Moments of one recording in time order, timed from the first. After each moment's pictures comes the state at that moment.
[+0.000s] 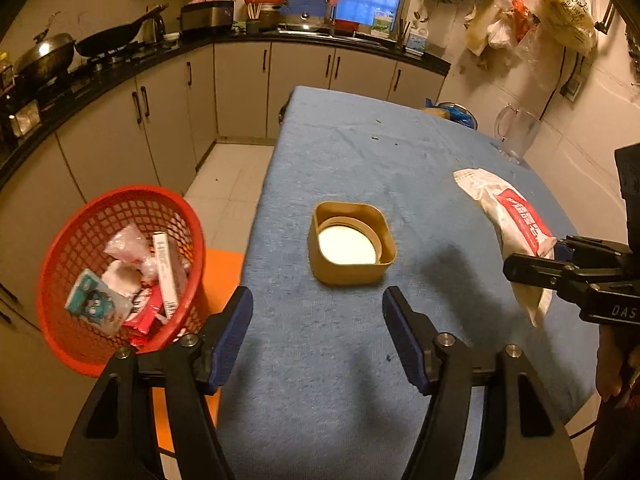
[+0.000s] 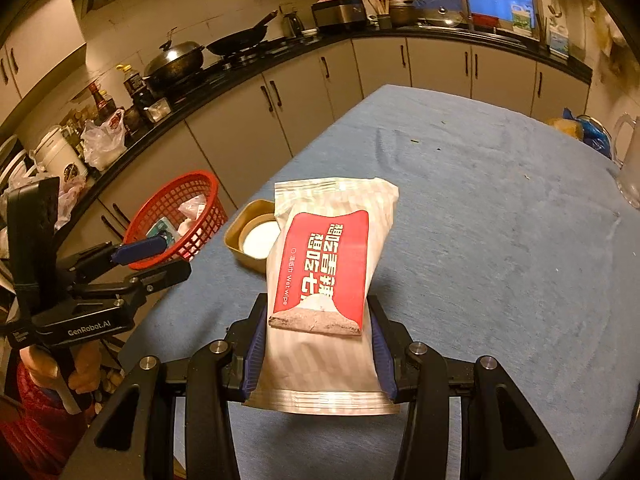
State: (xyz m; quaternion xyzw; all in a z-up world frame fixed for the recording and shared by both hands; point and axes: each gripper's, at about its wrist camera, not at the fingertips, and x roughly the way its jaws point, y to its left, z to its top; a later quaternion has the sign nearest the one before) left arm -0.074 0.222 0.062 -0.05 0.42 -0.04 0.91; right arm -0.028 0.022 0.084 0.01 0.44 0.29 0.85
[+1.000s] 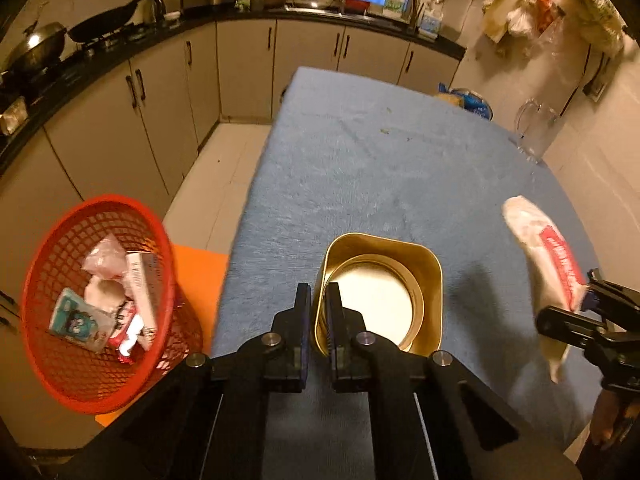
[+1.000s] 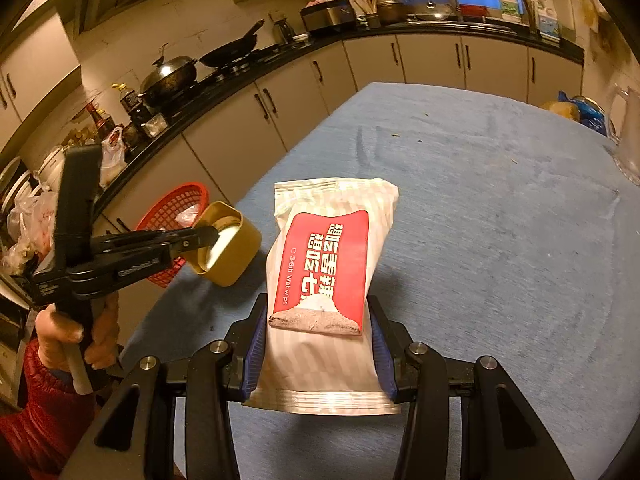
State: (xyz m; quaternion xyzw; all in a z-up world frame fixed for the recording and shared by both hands) left arm -0.026 0.217 0.061 -0.06 0.45 -0.02 0.89; right arm -0.018 -0.003 0.077 0.04 0.44 0.31 0.84
